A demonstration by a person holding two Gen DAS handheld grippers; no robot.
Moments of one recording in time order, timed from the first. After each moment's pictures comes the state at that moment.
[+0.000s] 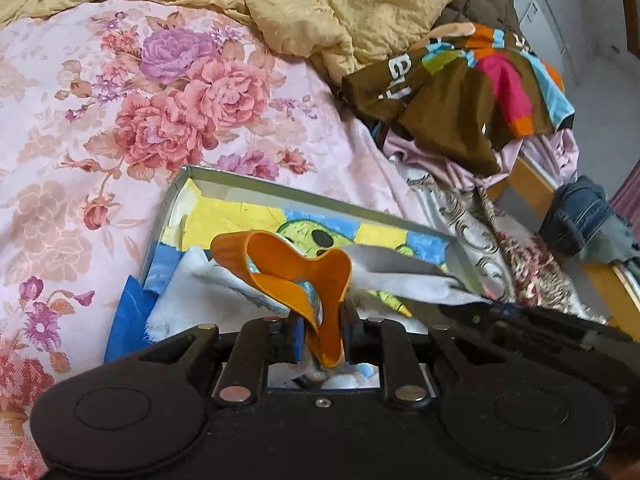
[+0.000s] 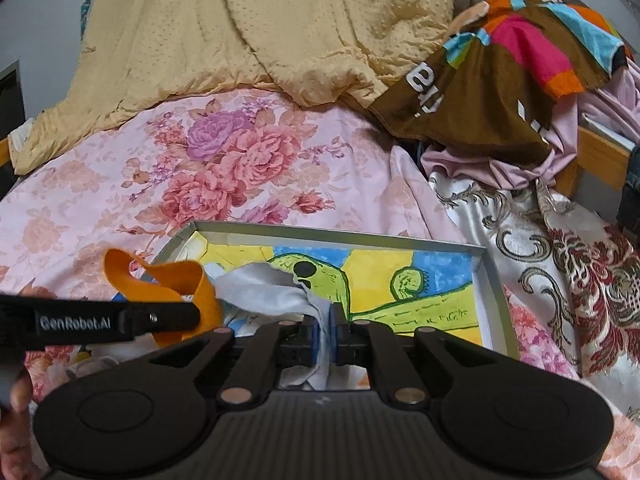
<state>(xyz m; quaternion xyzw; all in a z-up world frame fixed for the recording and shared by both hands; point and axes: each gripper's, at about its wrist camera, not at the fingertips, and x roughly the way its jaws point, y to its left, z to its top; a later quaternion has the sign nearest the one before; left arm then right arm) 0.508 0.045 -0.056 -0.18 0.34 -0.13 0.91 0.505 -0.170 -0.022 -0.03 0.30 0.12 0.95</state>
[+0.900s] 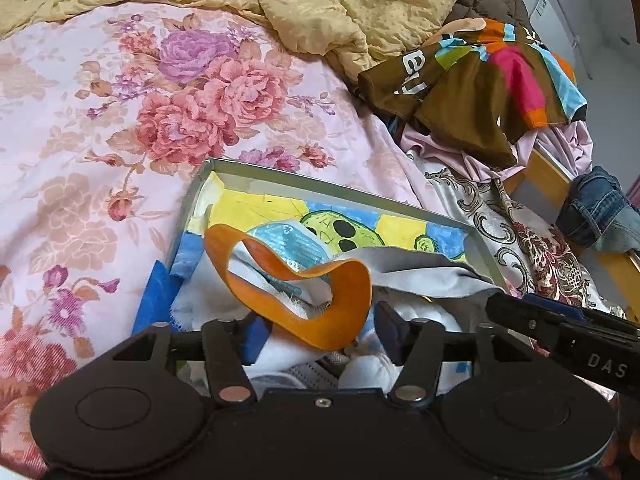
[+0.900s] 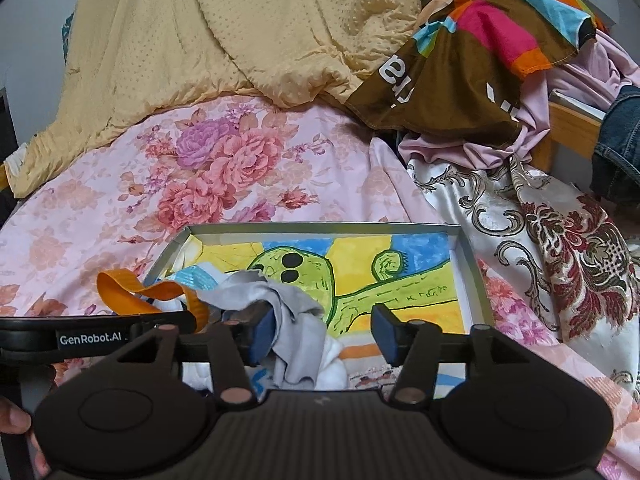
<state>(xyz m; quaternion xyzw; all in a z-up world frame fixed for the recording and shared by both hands) 0.496 0.048 -0.059 -0.17 0.34 -0.10 0.92 0.483 -0.194 -0.012 0.00 0.31 0.11 0.95</state>
